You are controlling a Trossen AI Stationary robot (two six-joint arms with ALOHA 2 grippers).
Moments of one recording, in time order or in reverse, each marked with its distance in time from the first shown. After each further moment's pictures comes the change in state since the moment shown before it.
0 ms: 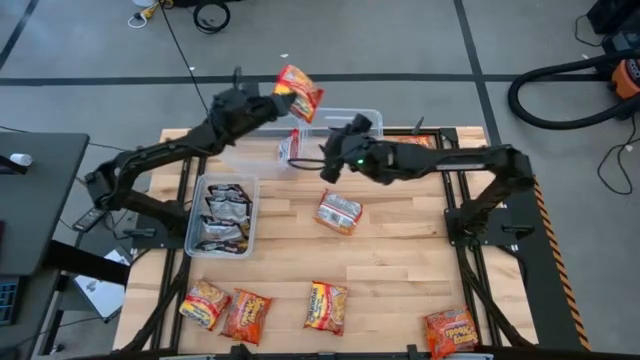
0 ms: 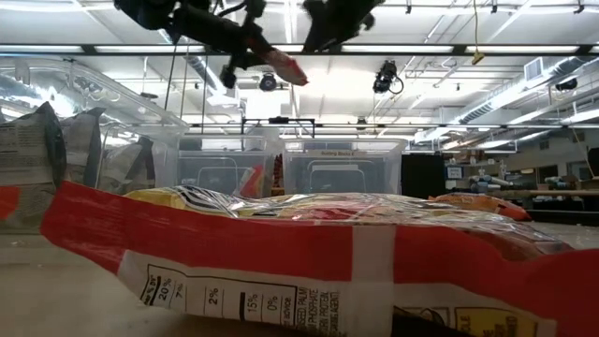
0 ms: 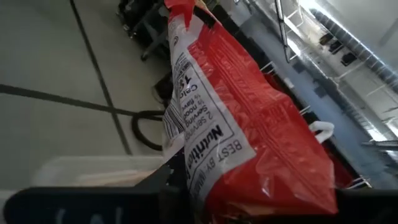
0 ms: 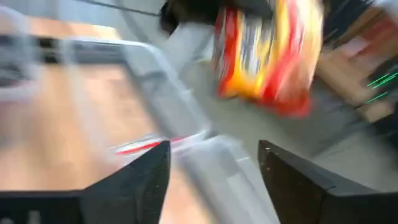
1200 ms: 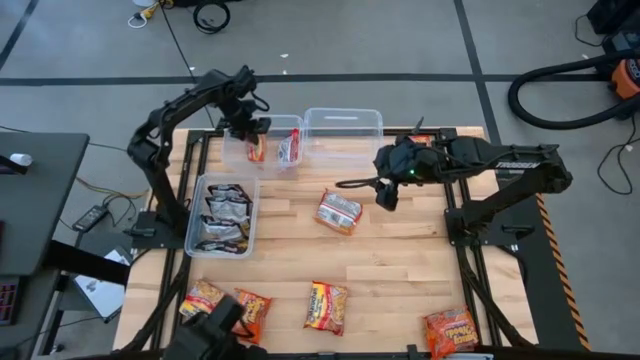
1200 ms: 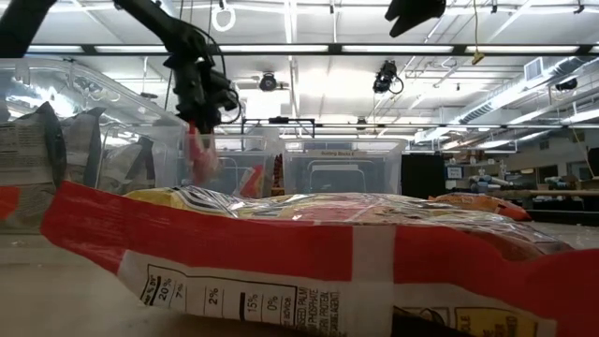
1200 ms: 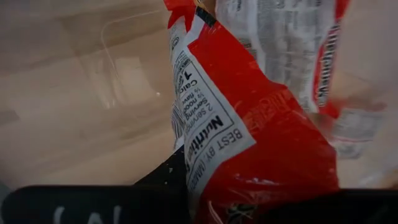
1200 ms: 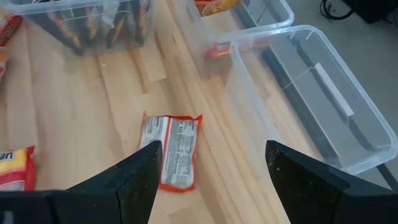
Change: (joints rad) left arm 0.387 0.460 0.513 -1.569 0.413 0.559; right arm 0.123 -0.303 0.000 -0.670 -0.336 0.381
